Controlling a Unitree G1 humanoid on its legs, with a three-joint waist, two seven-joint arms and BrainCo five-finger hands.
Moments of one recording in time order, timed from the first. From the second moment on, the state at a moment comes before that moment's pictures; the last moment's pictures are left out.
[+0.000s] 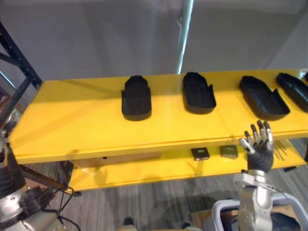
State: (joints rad) left arm 0.36 0.06 0.44 -0.67 -0.53 -0.49 0.13; right arm 0.19 -0.08 -0.22 -0.15 0.42 -0.33 -0.06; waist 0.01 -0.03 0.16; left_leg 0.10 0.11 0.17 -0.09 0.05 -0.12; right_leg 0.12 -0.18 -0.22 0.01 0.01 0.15
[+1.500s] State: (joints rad) left arm 0.13 0.15 -0.05 -0.46 -0.26 -0.41 0.30; right arm 0.16 -0.18 -0.17 -0.22 0.46 -0.46 -0.07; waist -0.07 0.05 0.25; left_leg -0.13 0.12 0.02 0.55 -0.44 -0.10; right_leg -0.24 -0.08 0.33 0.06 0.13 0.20
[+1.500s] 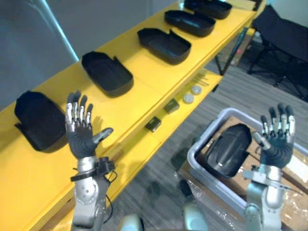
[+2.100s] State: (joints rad) left arm 0.34 0.18 0.25 -0.51 -0.29 -0.34 0.15; right arm 0.15 -0.12 -0.10 -0.18 0.39 -0.42 -0.17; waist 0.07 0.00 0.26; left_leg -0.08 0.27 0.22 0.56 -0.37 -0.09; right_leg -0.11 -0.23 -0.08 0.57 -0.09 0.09
